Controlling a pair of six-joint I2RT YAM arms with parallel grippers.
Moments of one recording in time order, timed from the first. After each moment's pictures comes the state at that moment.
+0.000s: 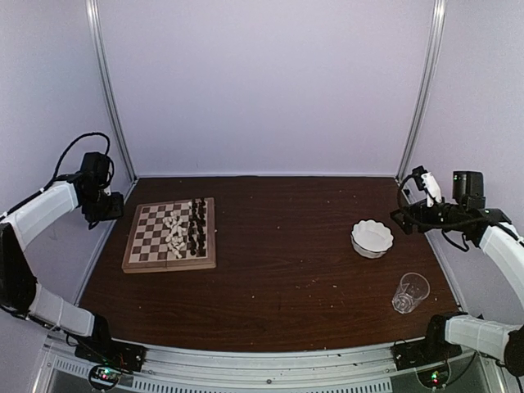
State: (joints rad) left arm -0.02 1.32 1.06 -0.66 -0.30 -0.21; right arm -0.05 0.92 0.79 -0.47 -0.42 -0.20
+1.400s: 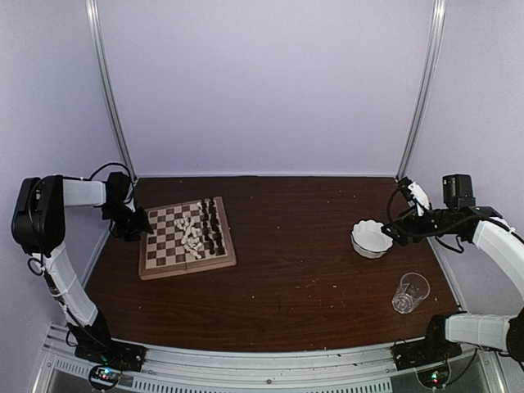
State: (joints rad) left arm 0.06 1.82 1.16 -0.54 0.19 -0.40; right arm -0.04 1.00 0.77 -0.52 -0.57 -0.37
